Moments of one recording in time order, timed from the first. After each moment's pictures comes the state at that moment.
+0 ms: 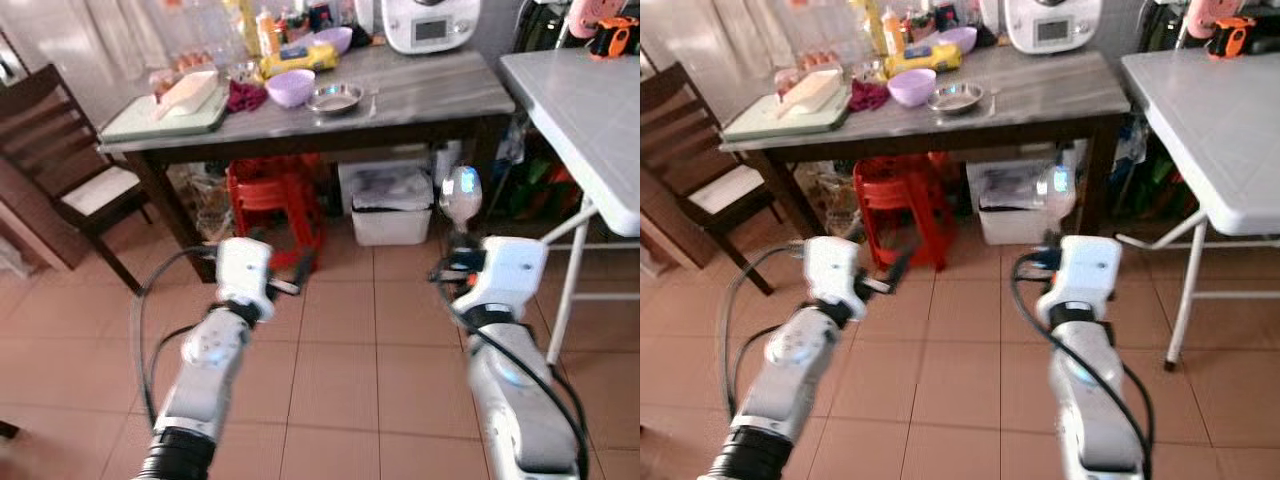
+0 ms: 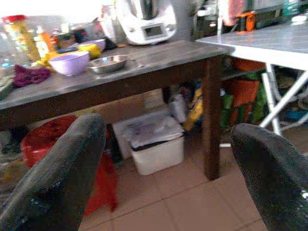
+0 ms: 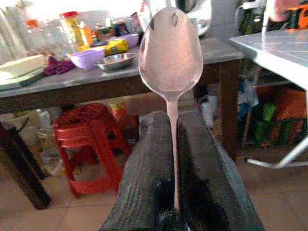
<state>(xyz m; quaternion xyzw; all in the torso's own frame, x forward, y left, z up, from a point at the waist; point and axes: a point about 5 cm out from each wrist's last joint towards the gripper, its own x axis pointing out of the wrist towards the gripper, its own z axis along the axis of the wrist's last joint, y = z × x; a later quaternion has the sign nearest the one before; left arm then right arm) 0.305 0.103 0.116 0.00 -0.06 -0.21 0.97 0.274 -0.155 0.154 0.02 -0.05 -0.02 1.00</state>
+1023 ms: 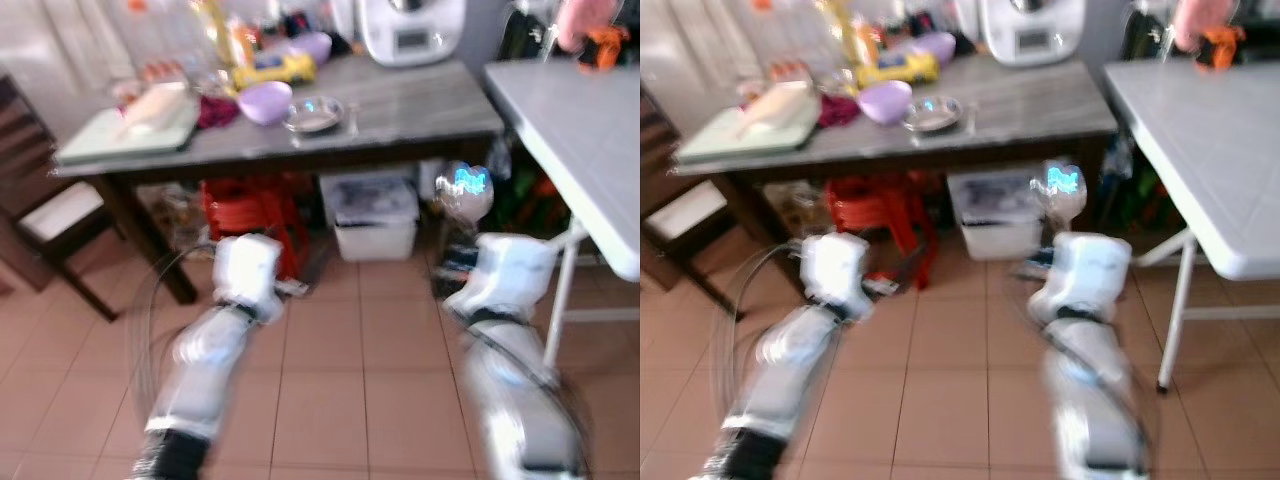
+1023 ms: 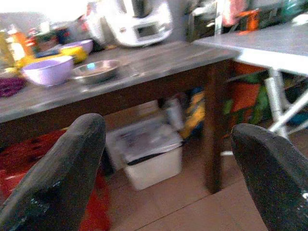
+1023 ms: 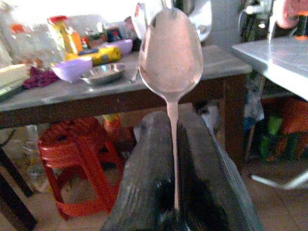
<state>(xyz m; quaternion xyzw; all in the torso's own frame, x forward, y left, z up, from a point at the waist) 0.304 0.116 0.117 0.00 -0.06 -0.22 0.97 0.274 -0.143 0.155 0.02 -0.05 0.00 1.00</state>
